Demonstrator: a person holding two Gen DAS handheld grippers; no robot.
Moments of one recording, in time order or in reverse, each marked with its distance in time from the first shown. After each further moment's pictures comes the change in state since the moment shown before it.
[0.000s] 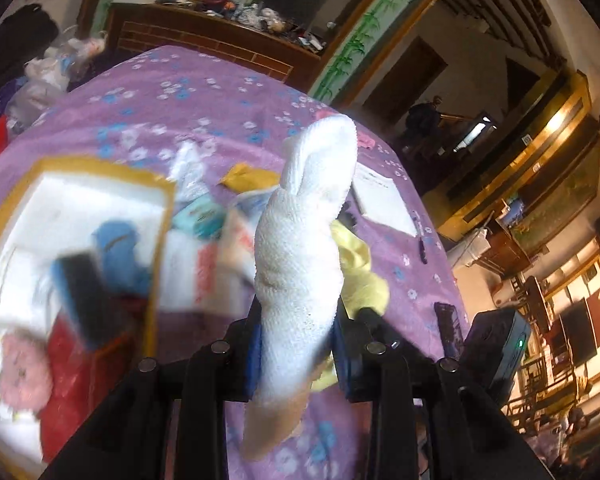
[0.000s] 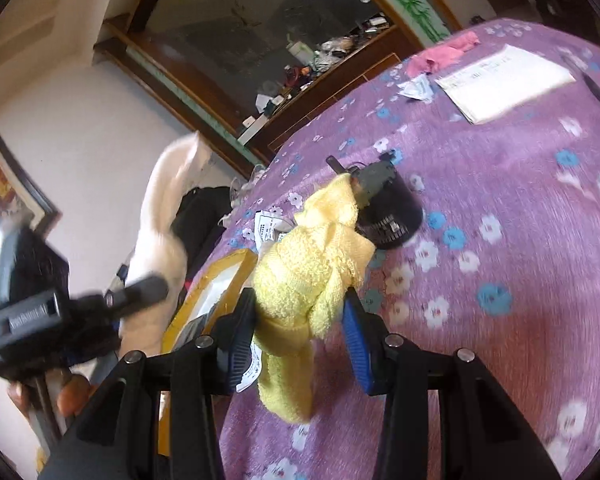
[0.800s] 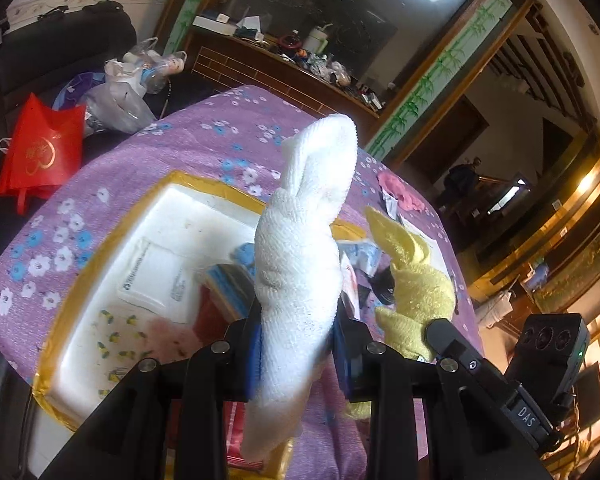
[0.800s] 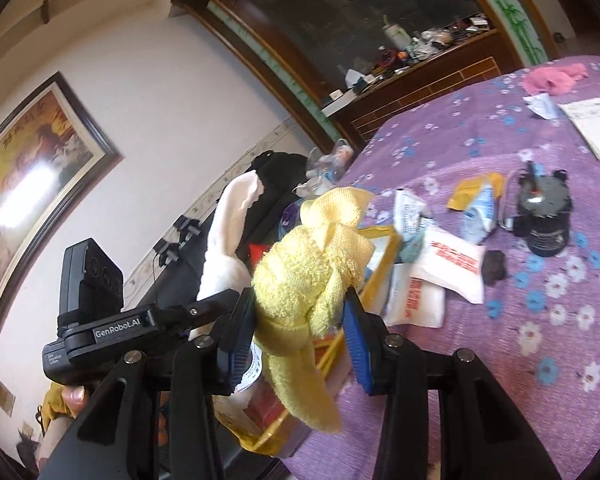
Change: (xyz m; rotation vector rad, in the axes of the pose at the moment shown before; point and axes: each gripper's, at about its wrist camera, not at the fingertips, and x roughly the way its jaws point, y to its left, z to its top) left arm -0.092 0.084 -0.014 -0.142 -0.180 0.108; right arm 0.030 0.130 -0.012 -0.248 0.094 0.213
